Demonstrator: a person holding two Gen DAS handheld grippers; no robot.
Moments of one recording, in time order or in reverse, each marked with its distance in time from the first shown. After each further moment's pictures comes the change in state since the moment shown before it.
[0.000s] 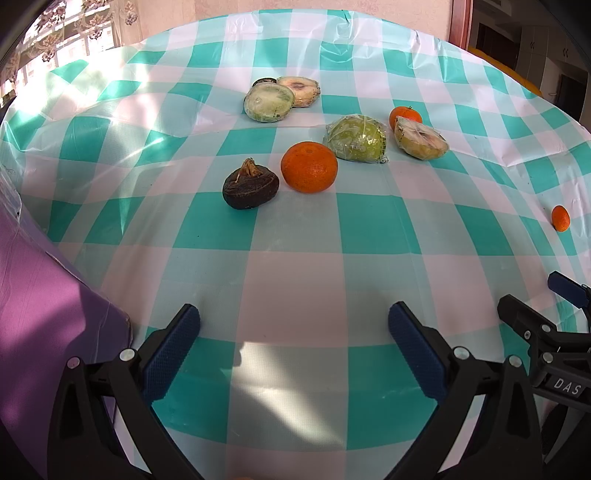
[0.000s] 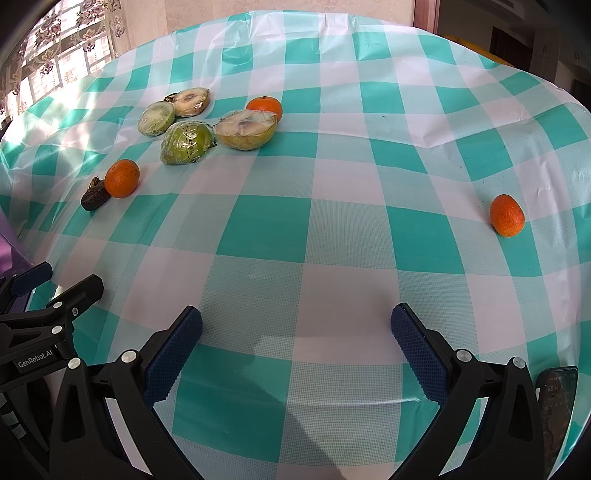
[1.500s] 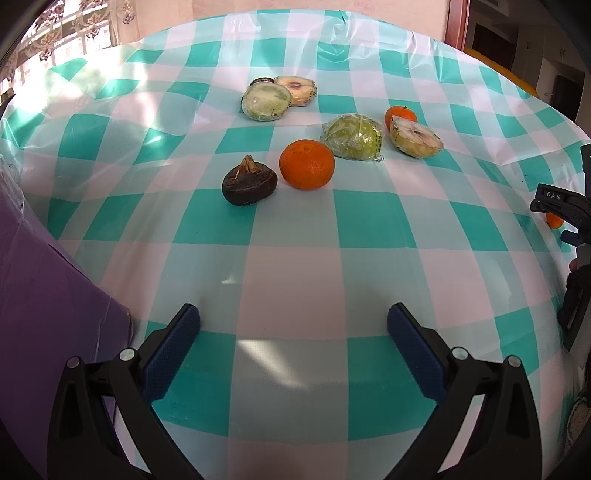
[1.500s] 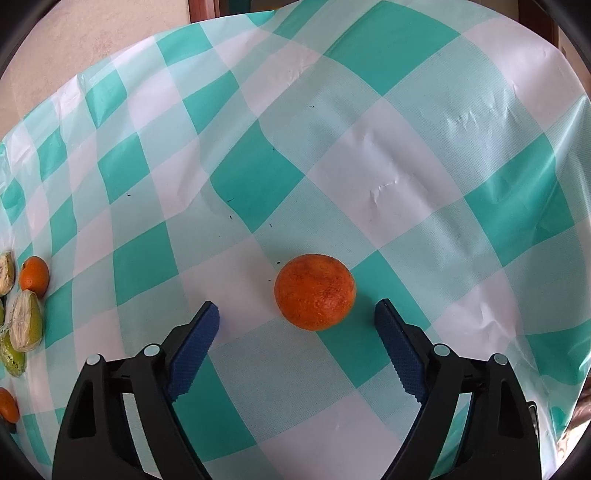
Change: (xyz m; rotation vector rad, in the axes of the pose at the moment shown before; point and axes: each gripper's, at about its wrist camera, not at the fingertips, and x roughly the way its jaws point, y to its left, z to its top) left arm -0.005 -0.002 -0.004 -0.005 -0.004 -0.019; right arm 0.039 -0.160 0.065 0.551 -0.018 -0.408
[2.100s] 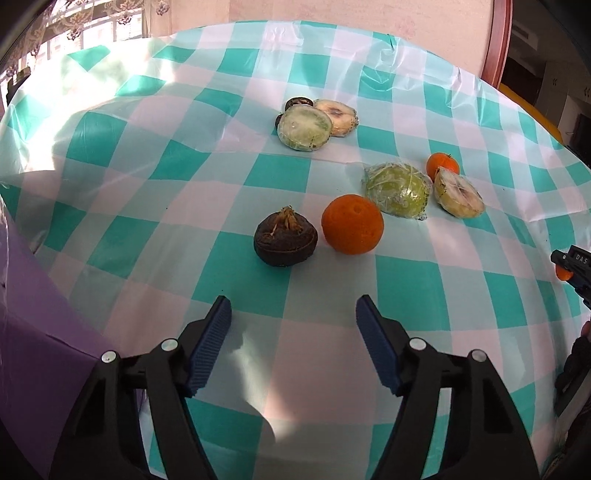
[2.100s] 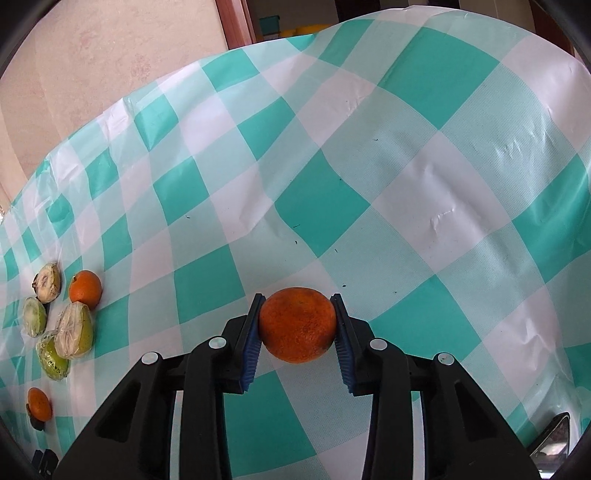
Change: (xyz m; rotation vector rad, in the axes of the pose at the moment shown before) left arm 0.023 0.025 0.044 -0.129 -0.045 0.040; right arm -0.016 0.017 -0.001 -0.004 -0.053 0.224
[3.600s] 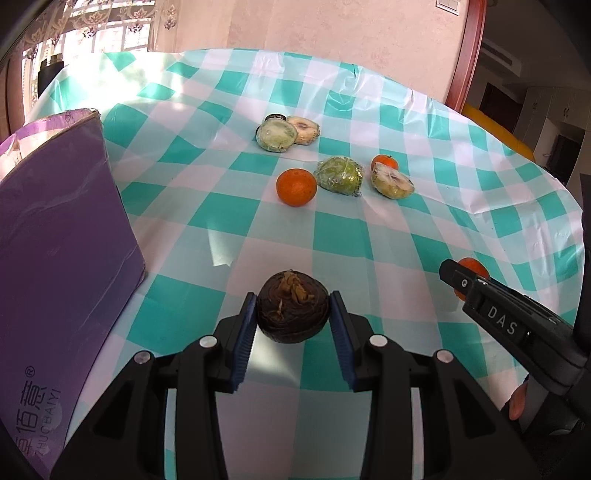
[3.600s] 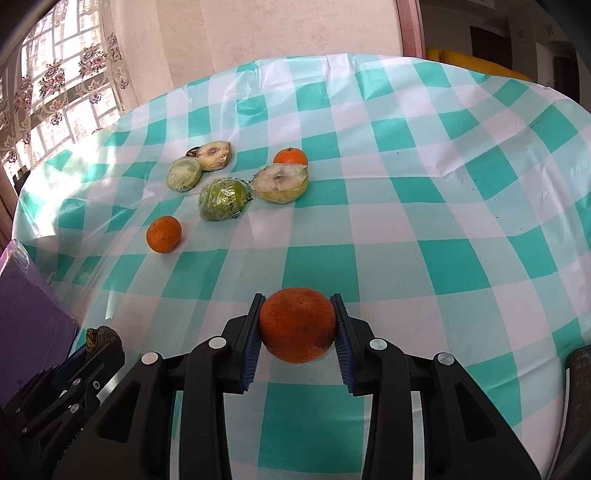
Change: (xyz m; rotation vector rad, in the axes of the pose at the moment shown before) left arm -0.077 -0.015 -0.077 -0.025 -0.109 -0.107; right arm -0.098 0.095 -0.132 -0.414 0.018 0.336
